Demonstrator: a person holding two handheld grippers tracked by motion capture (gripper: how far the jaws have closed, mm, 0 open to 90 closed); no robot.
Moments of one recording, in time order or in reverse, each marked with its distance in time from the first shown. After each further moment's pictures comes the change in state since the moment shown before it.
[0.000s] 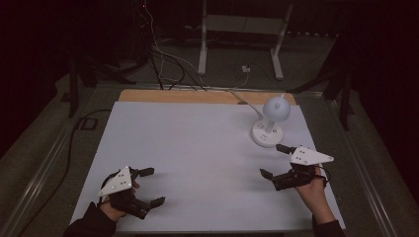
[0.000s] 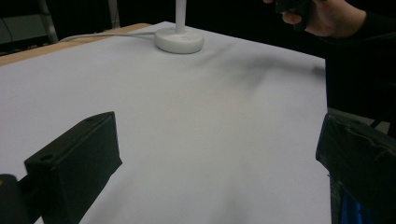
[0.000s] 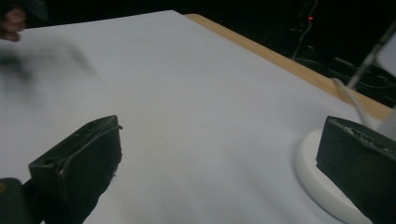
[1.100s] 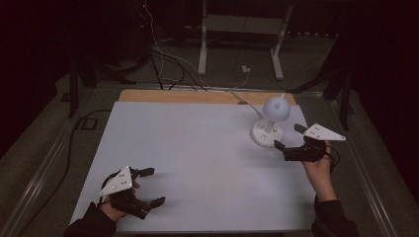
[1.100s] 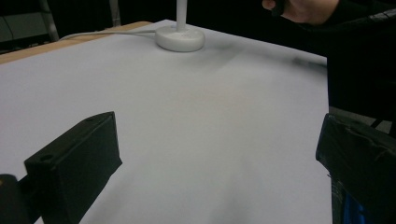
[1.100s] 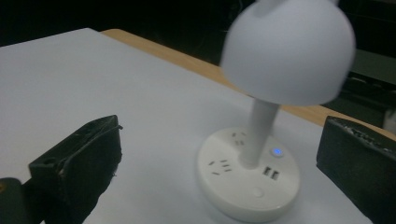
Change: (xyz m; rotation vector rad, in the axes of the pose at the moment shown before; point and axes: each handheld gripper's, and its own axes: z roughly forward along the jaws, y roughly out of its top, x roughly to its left) left arm 0.000 0.000 0.000 0.003 0.006 0.000; right arm -0.071 0.002 0.005 -0.031 -0.225 0.134
